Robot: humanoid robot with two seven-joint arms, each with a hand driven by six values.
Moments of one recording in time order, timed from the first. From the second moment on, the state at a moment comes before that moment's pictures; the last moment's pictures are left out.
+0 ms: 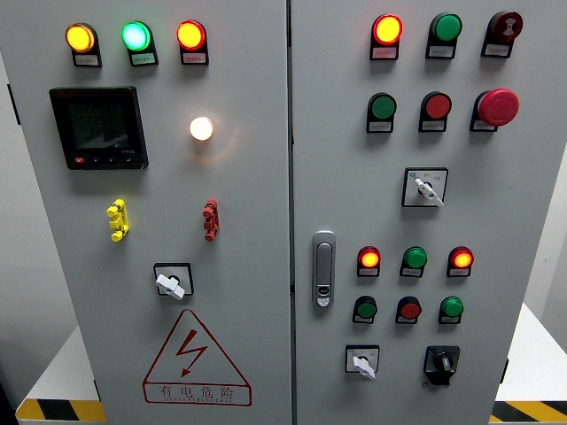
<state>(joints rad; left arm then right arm) -0.04 -0.09 0.02 -0.19 0.04 0.09 0.03 -0.01 0.12 0.64 -0.21 -0.42 0.28 0.18</state>
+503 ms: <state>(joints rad) -0.04 -0.09 0.02 -0.19 0.04 0.09 0.03 -0.01 0.12 0.60 -0.20 -0.41 0.26 0.18</state>
